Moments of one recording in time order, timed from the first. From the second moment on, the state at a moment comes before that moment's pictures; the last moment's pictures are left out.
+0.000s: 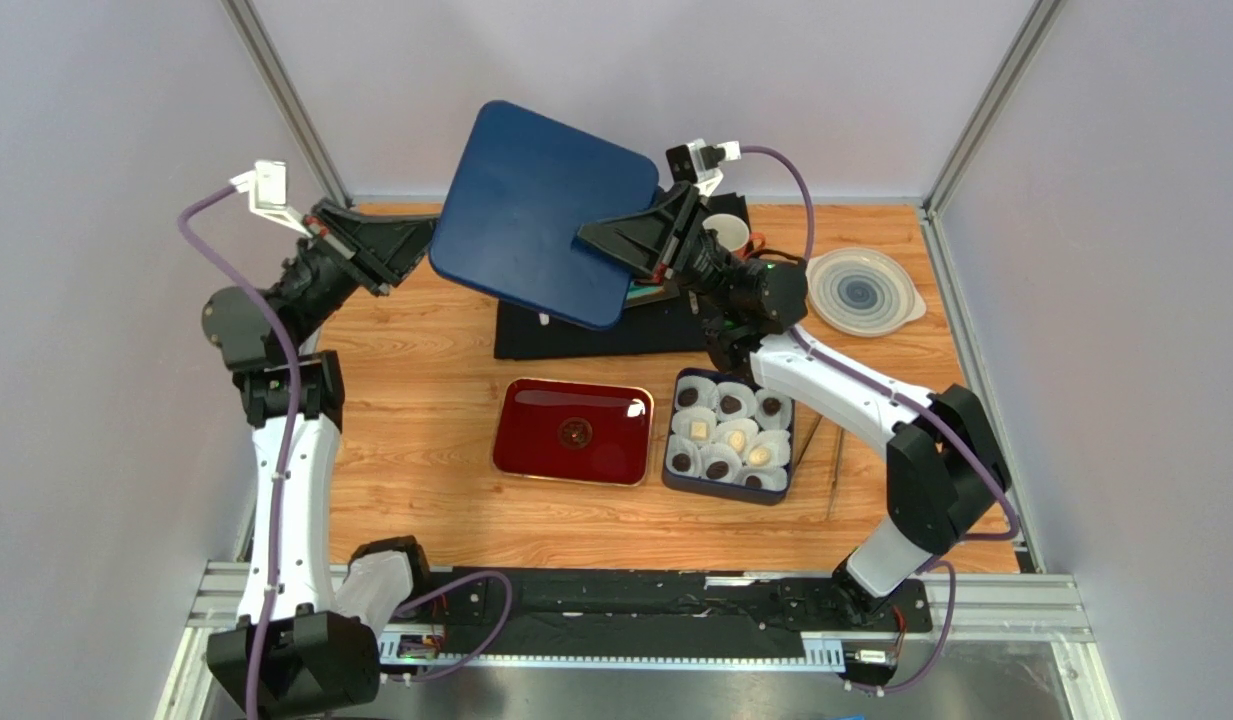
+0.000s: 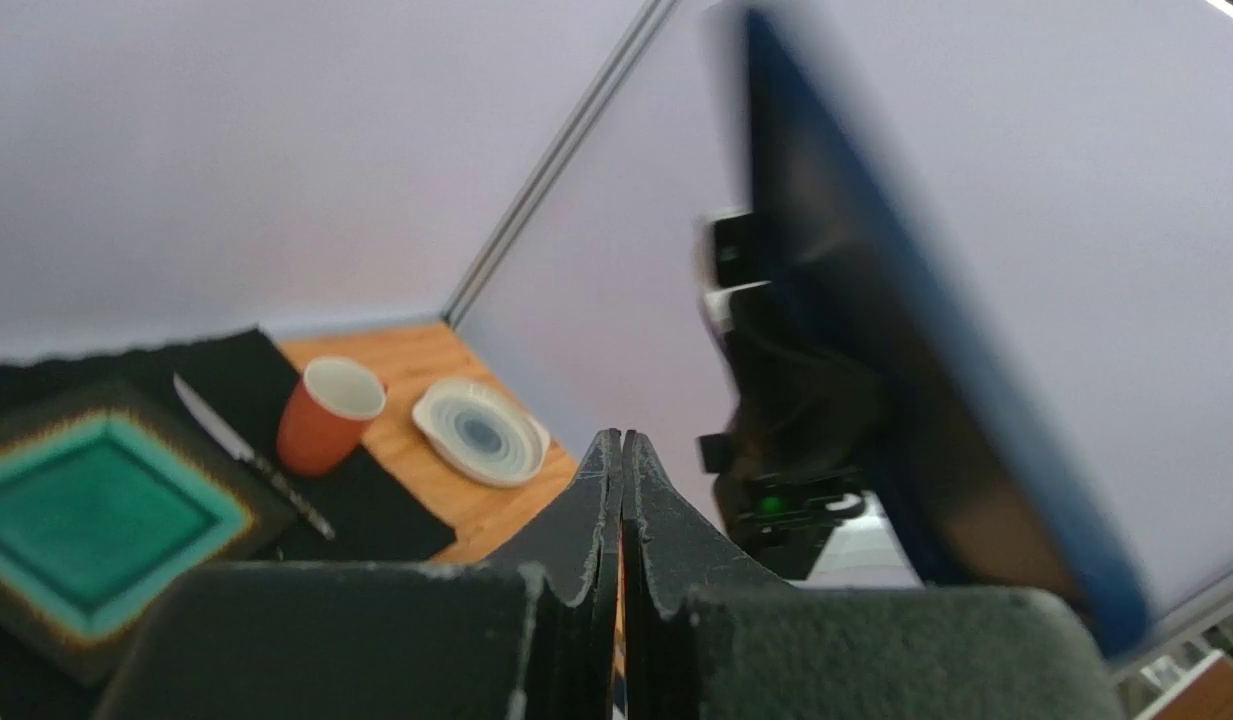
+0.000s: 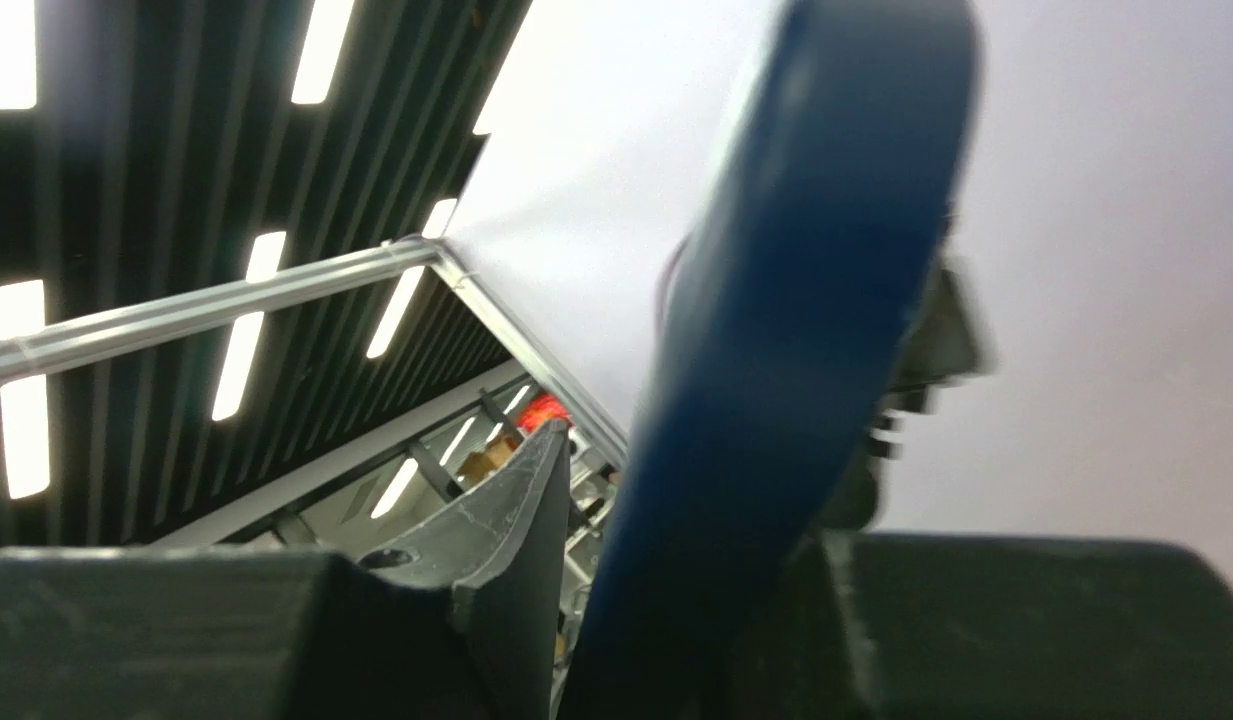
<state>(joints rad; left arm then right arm) 0.21 0.96 1.01 0.63 0.92 -1.20 0.68 1.63 1.24 1.29 -0.54 1.67</state>
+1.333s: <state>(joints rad) 0.20 0.90 0.88 -0.13 1.12 -0.39 0.16 0.95 0.64 -0.17 -0.77 1.15</state>
